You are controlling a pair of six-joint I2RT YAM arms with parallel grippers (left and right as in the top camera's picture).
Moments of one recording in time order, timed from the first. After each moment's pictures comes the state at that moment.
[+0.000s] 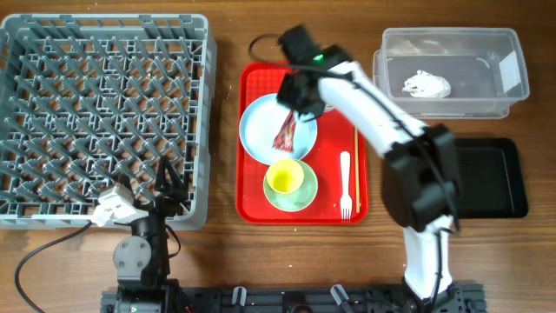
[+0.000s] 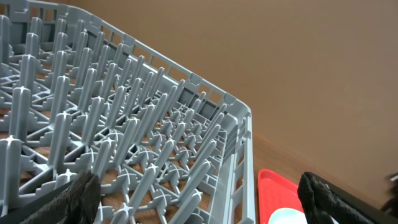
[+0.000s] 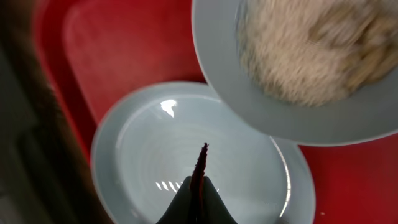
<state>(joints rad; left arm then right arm) -0.04 0.01 0.01 -0.05 -0.24 -0.50 0.47 2.15 1.83 -0.94 -0.08 0.82</state>
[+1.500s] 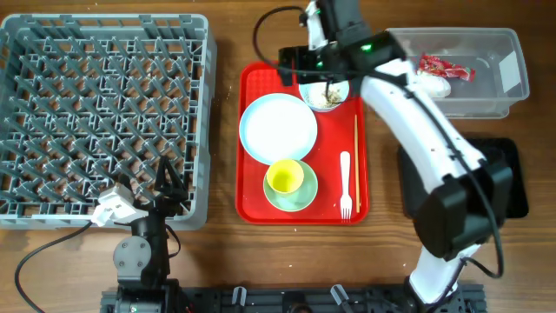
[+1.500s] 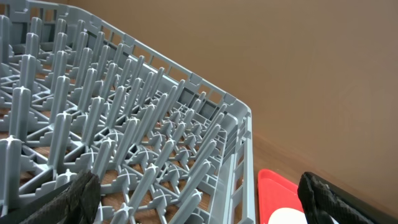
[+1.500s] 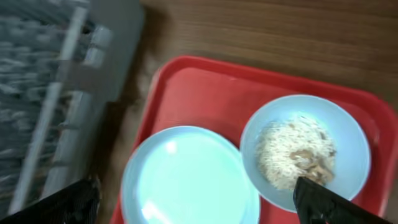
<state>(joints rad) -0.04 0.01 0.01 -0.05 -0.24 -0.50 0.43 1.94 1.79 -0.80 -0.13 0.25</state>
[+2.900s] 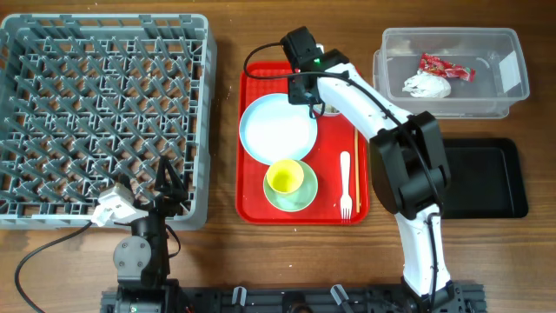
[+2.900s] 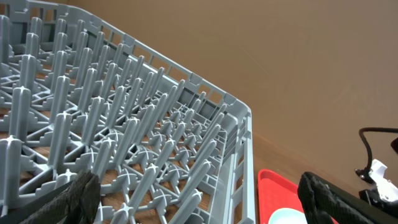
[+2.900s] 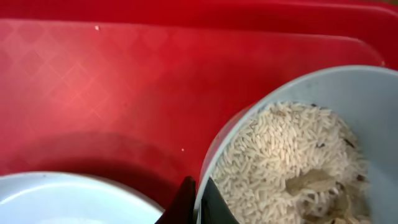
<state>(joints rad) -0.04 0.01 0.01 -0.05 -0.24 -0.50 0.47 2.28 1.82 -0.79 0.18 0.39</state>
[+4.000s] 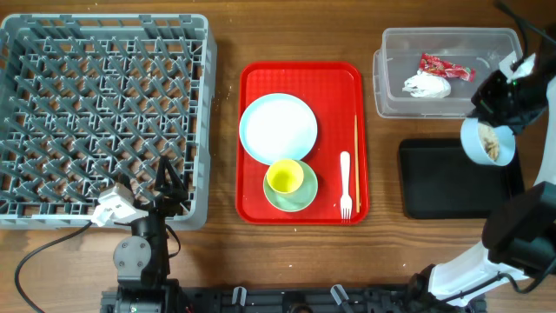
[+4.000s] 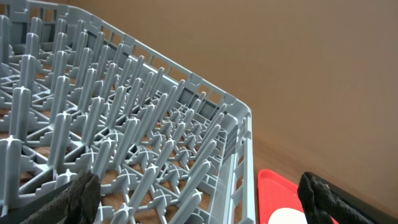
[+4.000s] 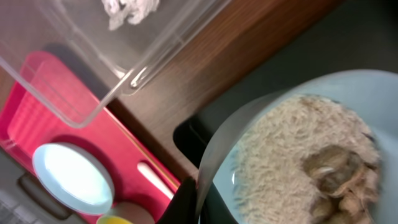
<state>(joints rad) -0.04 0.01 0.01 -0.05 -0.24 -0.50 -0.41 1.83 1.73 -1.39 -0.28 0.33</state>
